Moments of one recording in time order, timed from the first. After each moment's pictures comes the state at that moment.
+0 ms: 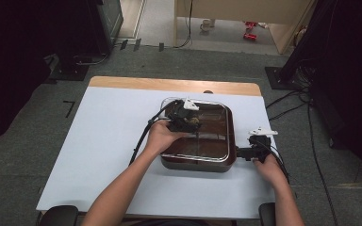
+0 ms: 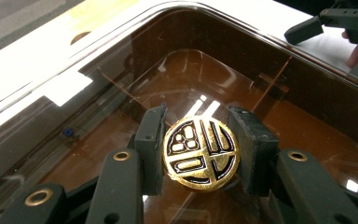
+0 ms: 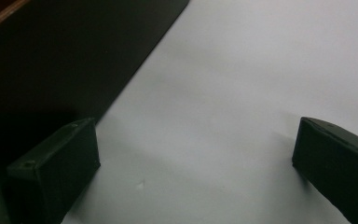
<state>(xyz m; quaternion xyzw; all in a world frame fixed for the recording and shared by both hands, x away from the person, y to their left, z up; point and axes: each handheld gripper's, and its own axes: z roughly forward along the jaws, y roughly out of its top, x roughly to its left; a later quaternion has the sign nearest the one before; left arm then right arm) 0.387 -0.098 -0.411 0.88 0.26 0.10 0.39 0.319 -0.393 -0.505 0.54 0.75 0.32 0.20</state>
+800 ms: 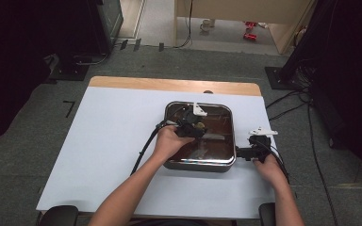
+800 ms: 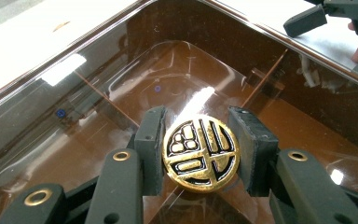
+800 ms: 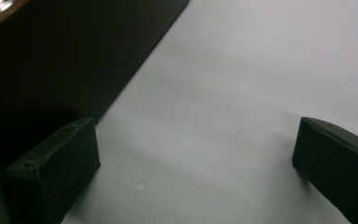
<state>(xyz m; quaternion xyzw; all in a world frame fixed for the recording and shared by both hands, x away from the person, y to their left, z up) 0.377 -0.119 -0.424 0.88 0.27 0.10 0.38 0.319 -0.393 -0.505 0.54 0.75 0.32 0.20</state>
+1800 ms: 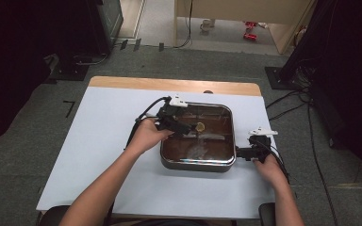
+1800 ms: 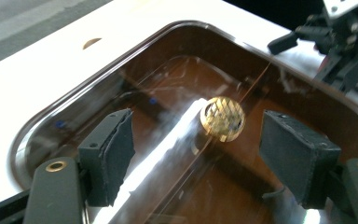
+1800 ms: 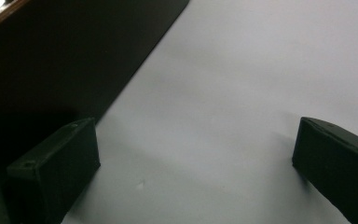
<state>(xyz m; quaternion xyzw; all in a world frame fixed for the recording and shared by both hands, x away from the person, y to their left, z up) 0.377 -0.059 -0.384 0.87 0.26 0.09 0.42 0.319 -0.393 -0.505 0.54 0.75 0.32 0.20</state>
